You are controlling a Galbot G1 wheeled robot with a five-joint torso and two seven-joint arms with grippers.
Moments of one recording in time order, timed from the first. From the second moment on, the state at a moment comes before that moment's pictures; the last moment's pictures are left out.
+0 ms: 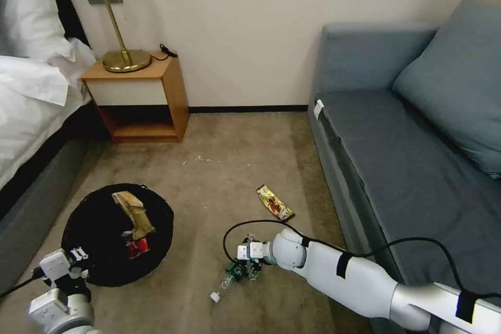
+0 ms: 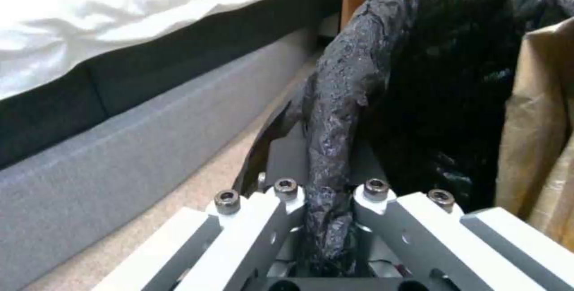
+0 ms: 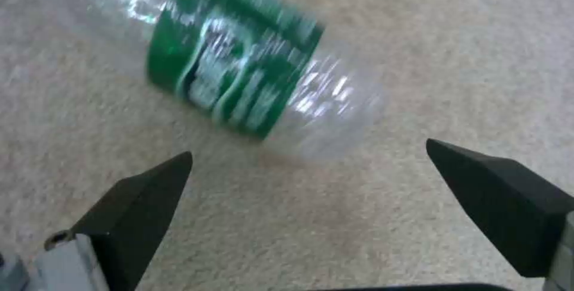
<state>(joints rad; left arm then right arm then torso) 1.68 -1.61 -0.95 -2.07 -0.23 0.06 -0.20 -0.60 1.20 -0.67 1.23 -0.30 -0.30 -0.56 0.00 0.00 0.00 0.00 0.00</state>
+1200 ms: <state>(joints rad) 1.68 -1.61 -0.94 -2.04 -0.23 0.05 -0.20 -0.61 1.21 -0.66 1.44 0.68 -0.72 -0.07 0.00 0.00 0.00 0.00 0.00</state>
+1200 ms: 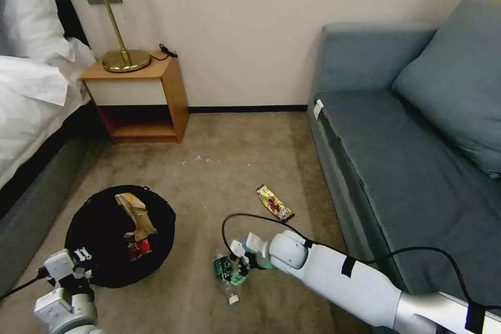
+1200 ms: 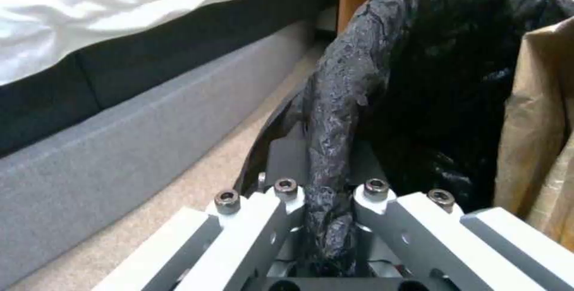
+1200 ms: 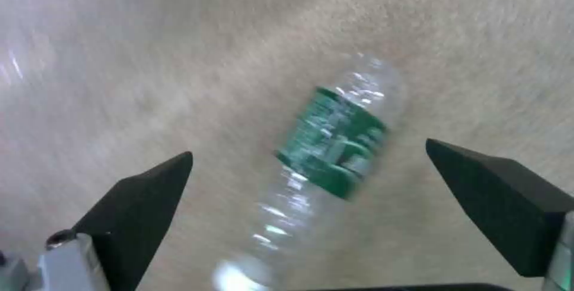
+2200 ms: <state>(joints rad) 1.67 -1.61 -0.94 -2.04 -0.22 0.05 -0.20 -0.70 1.32 -0.67 1.29 0.62 -0.73 0.12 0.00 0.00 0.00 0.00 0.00</state>
